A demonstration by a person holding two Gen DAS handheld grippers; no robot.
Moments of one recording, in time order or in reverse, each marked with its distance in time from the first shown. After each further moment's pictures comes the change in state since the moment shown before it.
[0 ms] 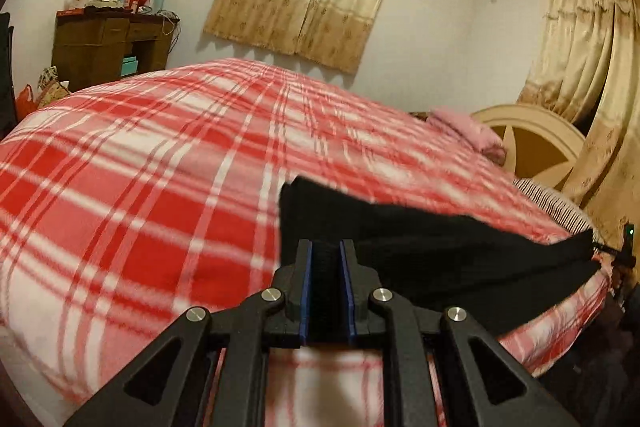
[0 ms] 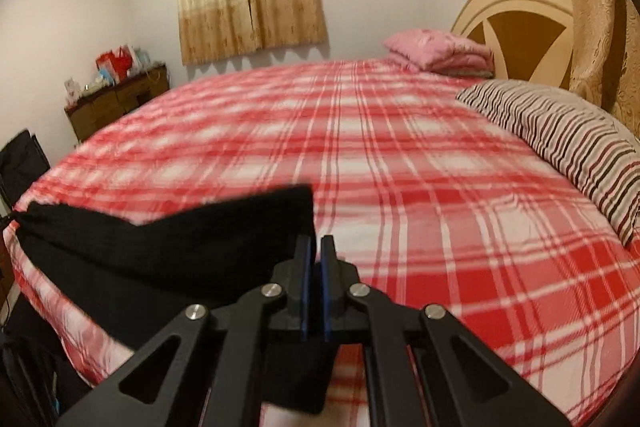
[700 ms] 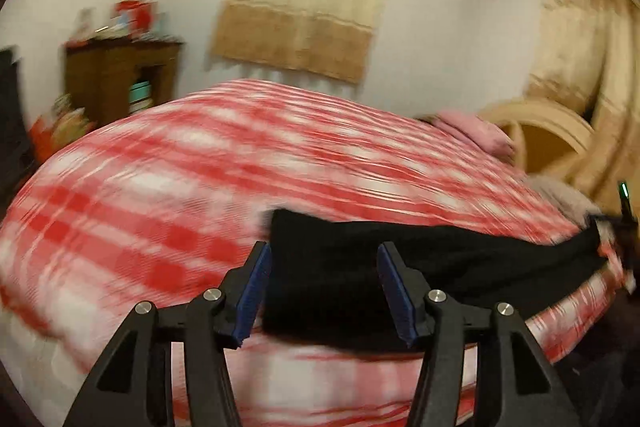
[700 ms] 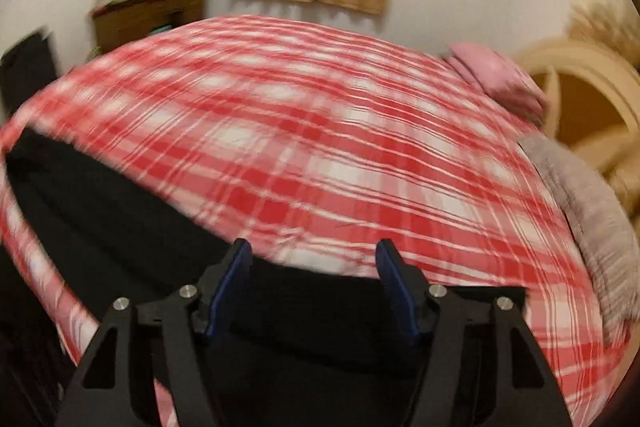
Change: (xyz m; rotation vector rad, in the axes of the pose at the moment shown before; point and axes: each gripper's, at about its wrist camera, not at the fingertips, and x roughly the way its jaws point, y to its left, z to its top) left arm -0.019 -0.060 0.017 0.109 -0.022 0.034; right arm 0.064 0.139 0.052 -0.232 0.155 -0.053
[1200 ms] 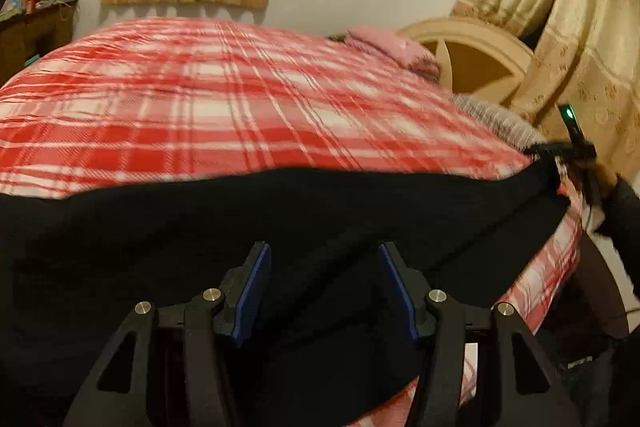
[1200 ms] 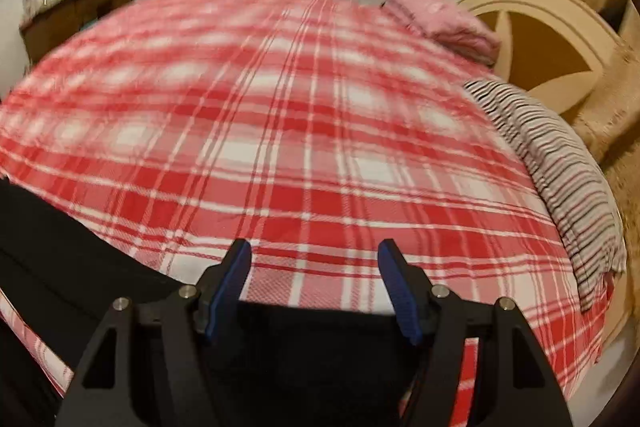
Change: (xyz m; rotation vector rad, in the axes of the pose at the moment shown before) left arm 0.127 -0.117 -0.018 0.083 0.279 -0.268; right arm 0.041 -0.057 0.022 0.080 0.202 -0.151
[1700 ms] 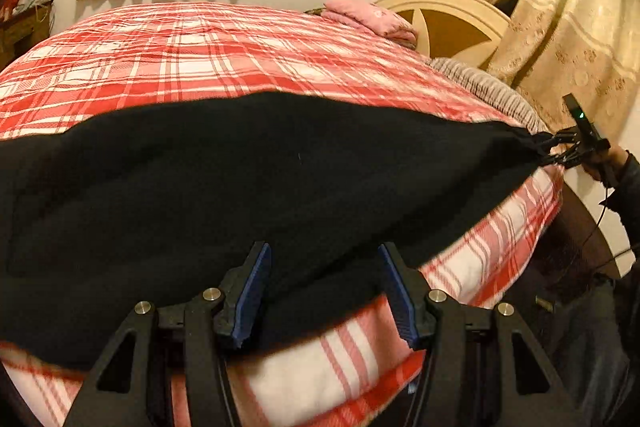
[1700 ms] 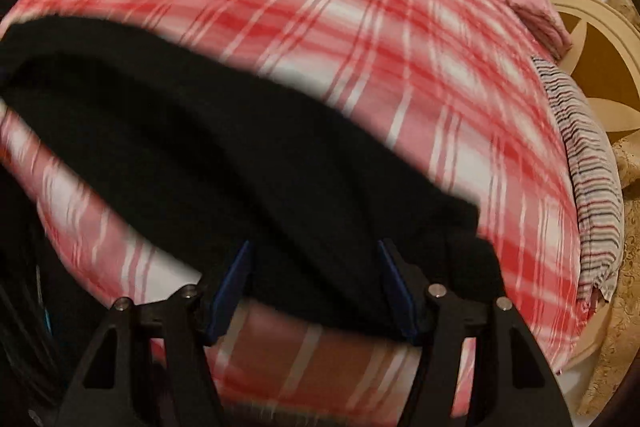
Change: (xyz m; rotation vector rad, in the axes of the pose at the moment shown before) left arm -0.026 -0.007 -0.045 0.068 0.090 -0.052; right arm -0.036 0.051 -0.107 -0.290 0.289 0.078
